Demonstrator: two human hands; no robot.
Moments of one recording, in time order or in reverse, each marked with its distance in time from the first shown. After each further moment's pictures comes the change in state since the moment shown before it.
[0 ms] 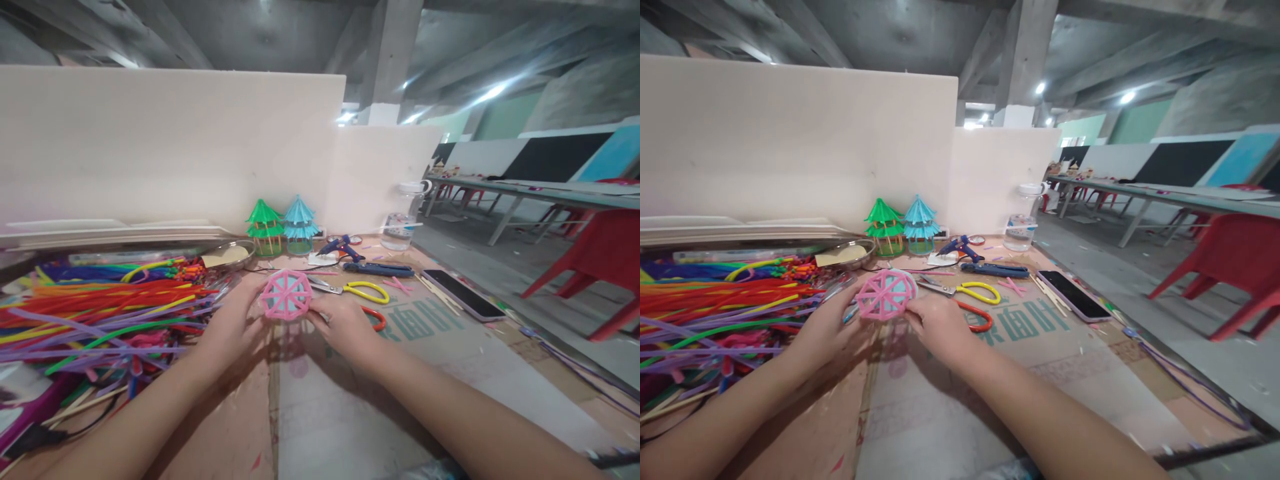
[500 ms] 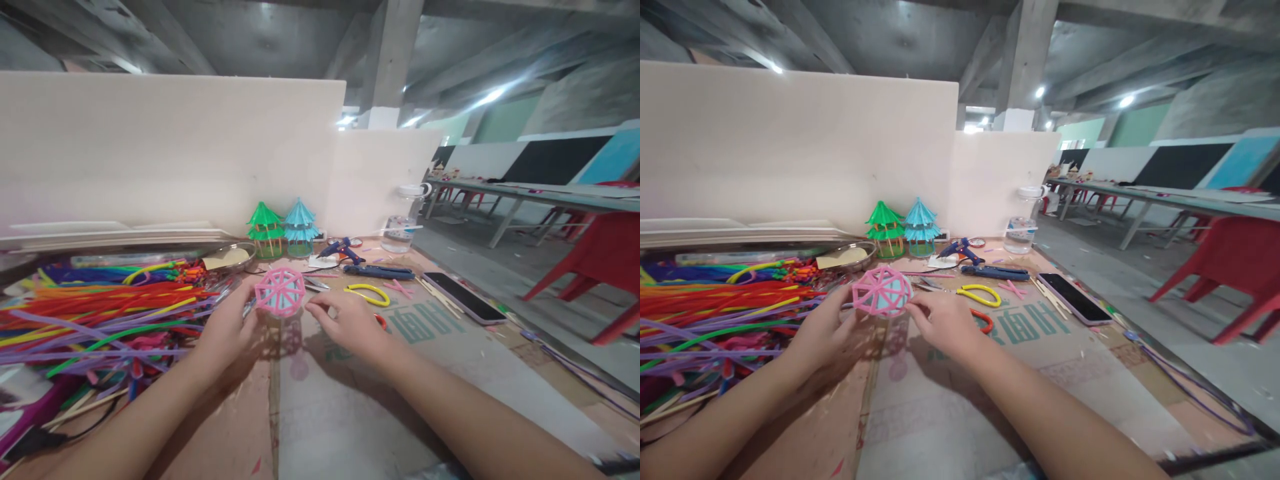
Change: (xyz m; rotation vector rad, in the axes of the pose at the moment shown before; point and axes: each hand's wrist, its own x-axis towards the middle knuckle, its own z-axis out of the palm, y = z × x) left_hand -0.001 -0.006 0.000 0.071 0.074 -0.042; right_hand 0.002 0.005 -0.007 0.130 0.098 0.067
